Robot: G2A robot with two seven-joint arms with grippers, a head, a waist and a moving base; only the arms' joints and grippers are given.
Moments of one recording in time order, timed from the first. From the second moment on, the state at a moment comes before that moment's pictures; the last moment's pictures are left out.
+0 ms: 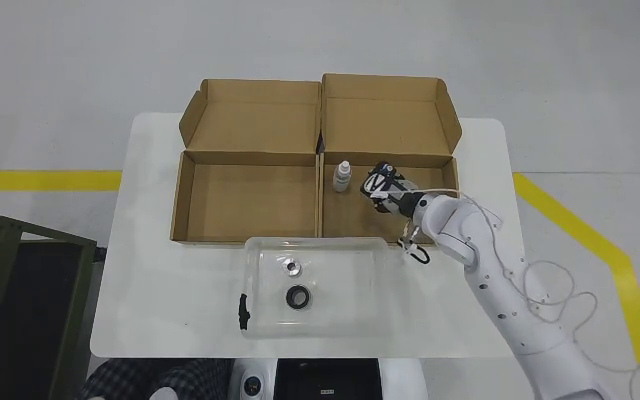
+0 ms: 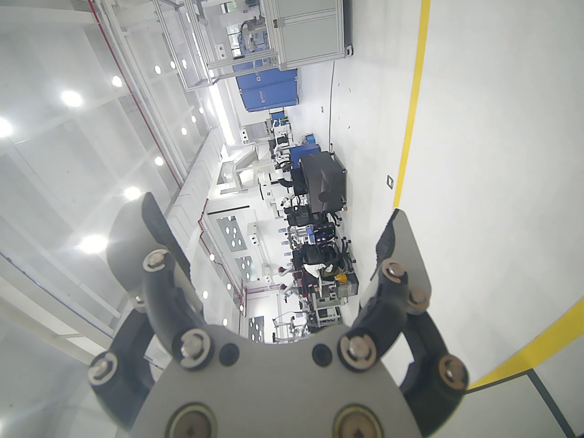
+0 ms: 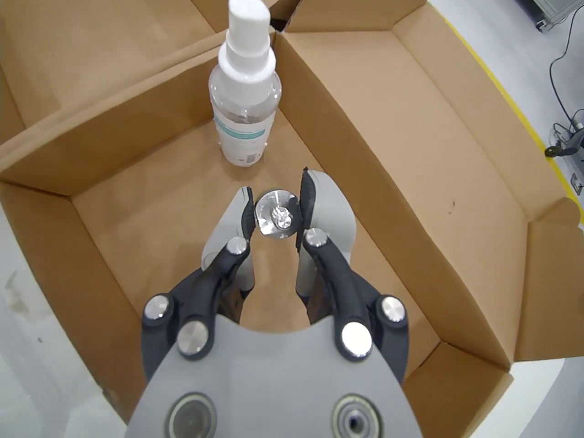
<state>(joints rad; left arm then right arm) -0.01 -0.37 -0.75 -1.25 2.03 -0.40 0.22 -0.99 -1.15 1.08 -1.58 -1.34 -0.49 0.50</state>
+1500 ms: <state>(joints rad) -0.01 -0.37 -0.75 -1.25 2.03 -0.40 0.22 -1.13 -1.13 1.17 -1.88 -1.39 -0.54 0.53</state>
